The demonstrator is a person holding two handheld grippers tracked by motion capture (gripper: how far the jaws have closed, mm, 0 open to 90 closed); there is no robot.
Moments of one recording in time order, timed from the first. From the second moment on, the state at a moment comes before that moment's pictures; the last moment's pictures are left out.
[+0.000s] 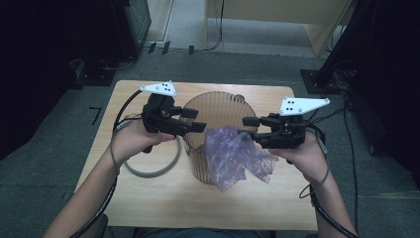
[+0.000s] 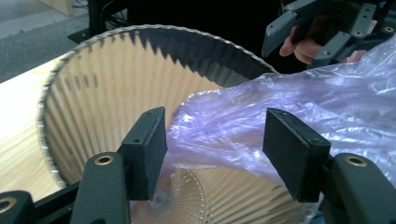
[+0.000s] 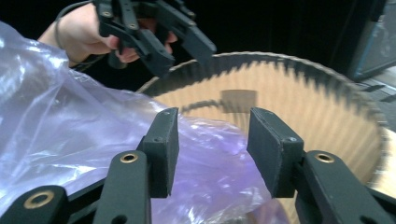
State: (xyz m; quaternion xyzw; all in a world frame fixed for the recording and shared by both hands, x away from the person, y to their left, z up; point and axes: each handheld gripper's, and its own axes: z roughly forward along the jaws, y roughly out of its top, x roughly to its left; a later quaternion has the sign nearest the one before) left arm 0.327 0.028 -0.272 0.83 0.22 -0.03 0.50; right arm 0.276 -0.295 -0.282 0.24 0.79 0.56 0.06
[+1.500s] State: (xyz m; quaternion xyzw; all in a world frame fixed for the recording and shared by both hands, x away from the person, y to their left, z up) left arm 0.314 0.045 -0.262 0.82 0.21 -0.01 0.53; right arm 0.283 -0.283 -0.271 0.28 0.77 0.58 0.02
